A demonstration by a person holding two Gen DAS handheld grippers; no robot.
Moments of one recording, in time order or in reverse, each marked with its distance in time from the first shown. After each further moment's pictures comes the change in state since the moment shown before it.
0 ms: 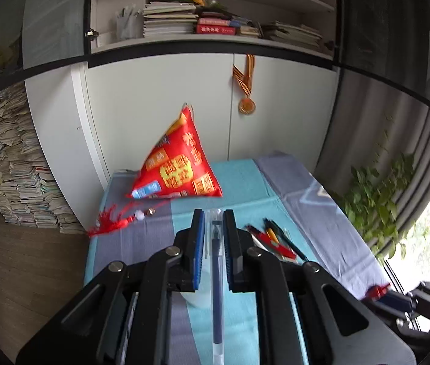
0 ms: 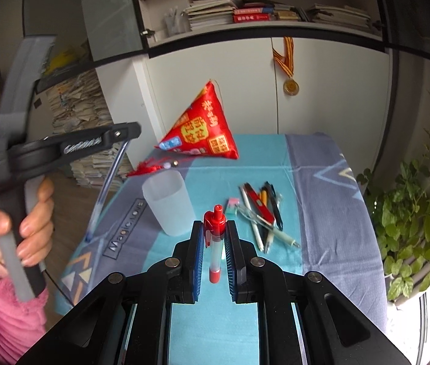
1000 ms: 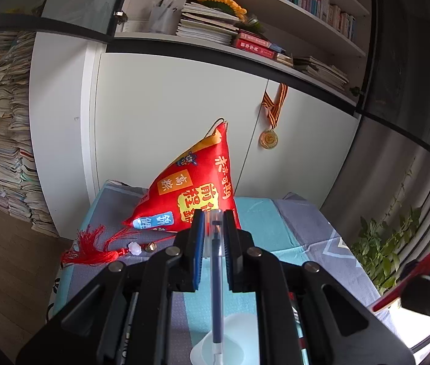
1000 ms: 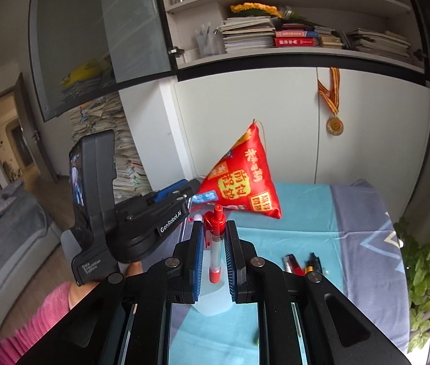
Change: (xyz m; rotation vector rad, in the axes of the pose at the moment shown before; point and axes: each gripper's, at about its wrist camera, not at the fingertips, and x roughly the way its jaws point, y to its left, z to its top) left arm 0.078 0.072 0.000 -0.189 -0.140 -0.077; right arm 0.064 0.045 0.088 -0.057 -0.088 0.111
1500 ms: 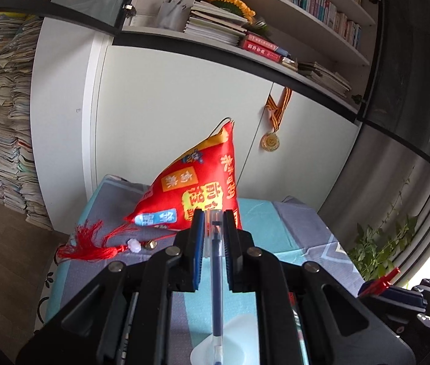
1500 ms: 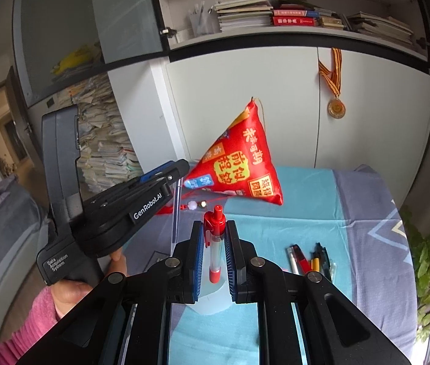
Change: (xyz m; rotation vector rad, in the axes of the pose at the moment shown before) left arm 0.002 0.013 -0.006 -0.043 0.002 -0.019; right arm 0.036 0.000 -0.006 0.012 0.081 -0.031
